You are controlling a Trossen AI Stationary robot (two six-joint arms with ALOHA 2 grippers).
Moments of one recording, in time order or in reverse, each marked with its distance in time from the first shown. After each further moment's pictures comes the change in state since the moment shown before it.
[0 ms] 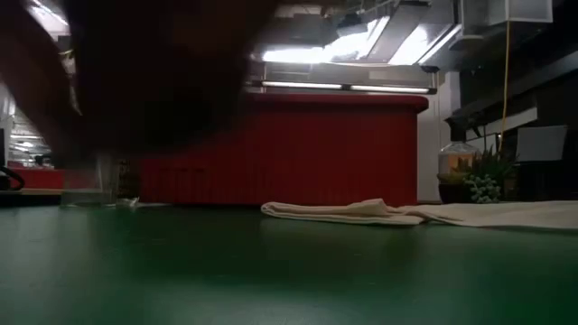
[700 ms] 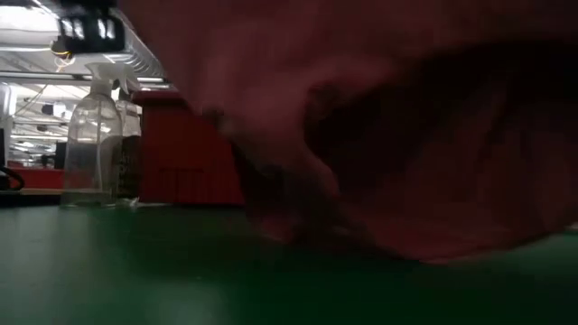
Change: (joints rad) left arm 0.010 -0.024 -0.286 0.417 -0.258 0.375; right arm 0.011 0.030 0.098 -0.482 0.100 0.370
